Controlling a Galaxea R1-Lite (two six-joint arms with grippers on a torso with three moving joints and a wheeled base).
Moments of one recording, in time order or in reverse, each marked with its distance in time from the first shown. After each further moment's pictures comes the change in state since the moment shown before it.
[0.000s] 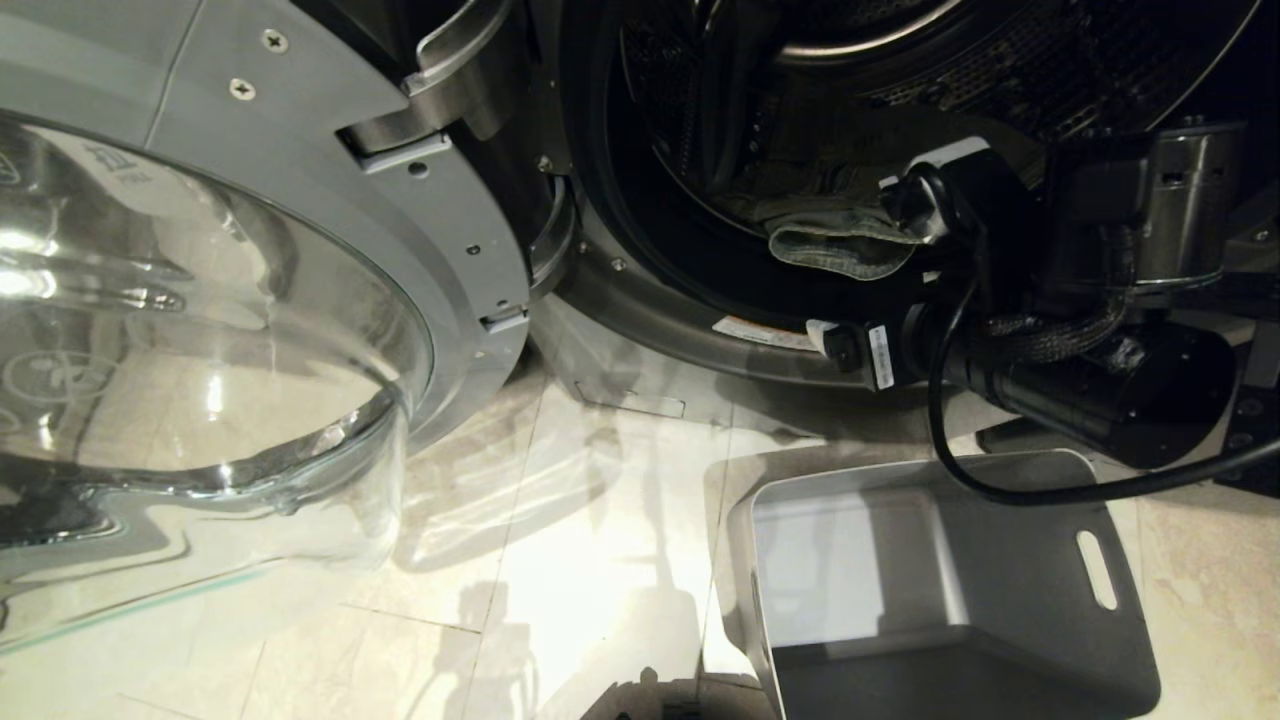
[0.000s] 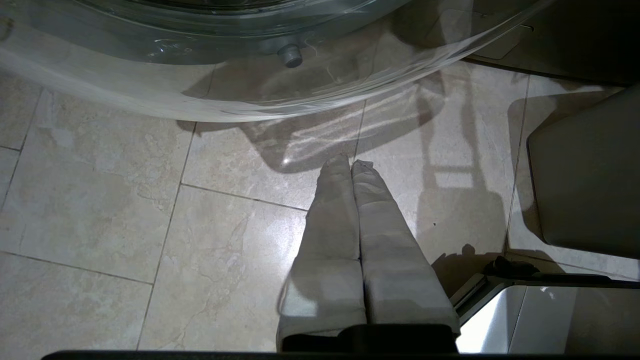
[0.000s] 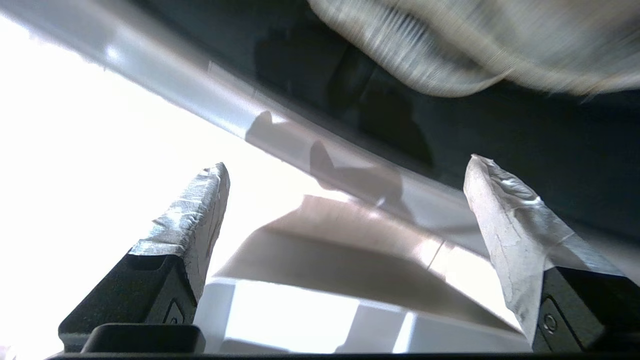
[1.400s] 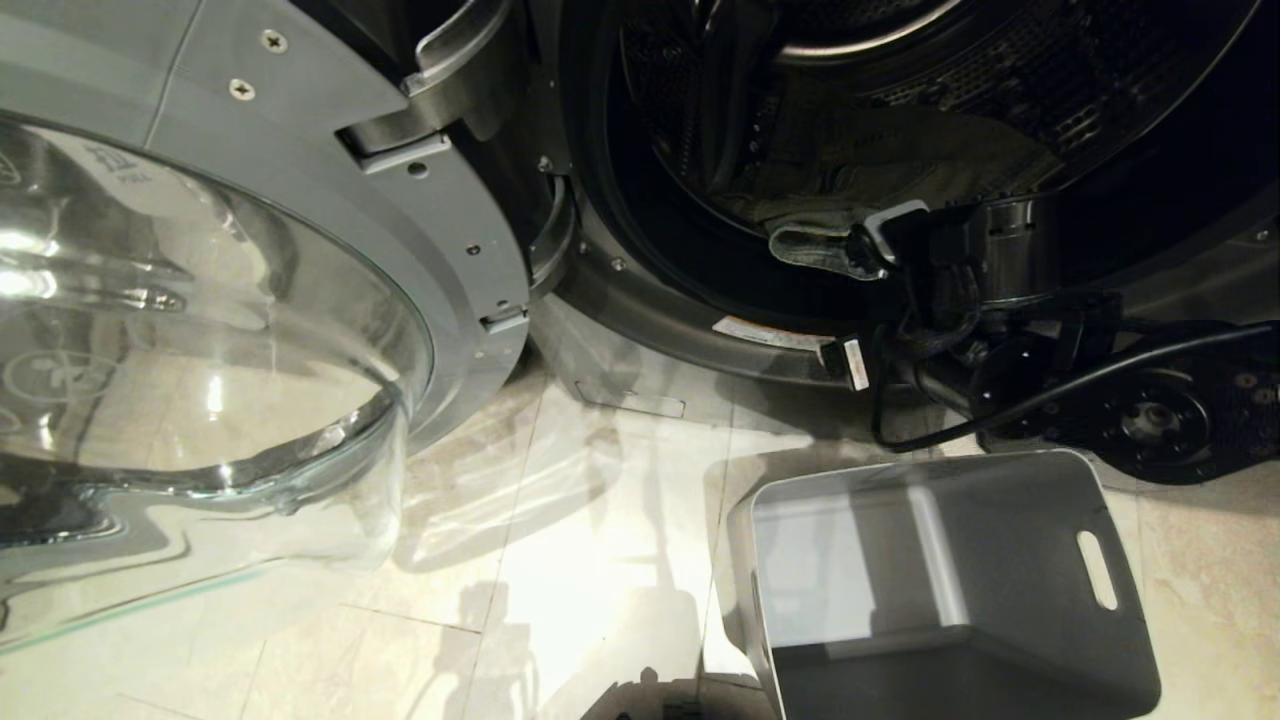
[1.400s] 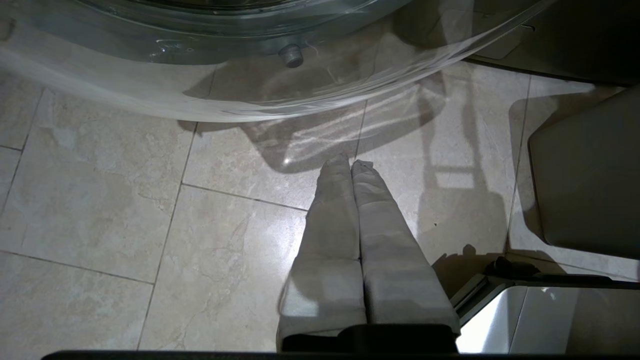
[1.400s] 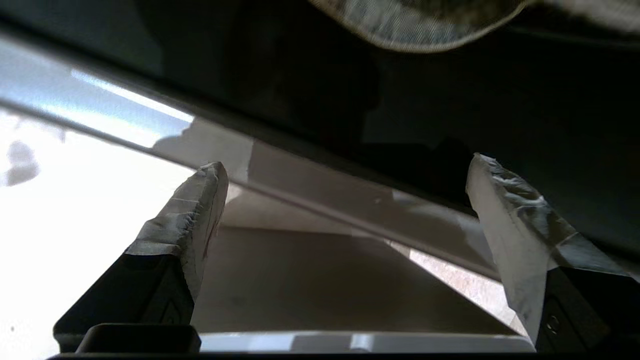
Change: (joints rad) left arm 0.000 0.000 0.000 0.000 0.000 0.001; right arm -0.127 0.186 -0.098 -0.008 -0.066 0.002
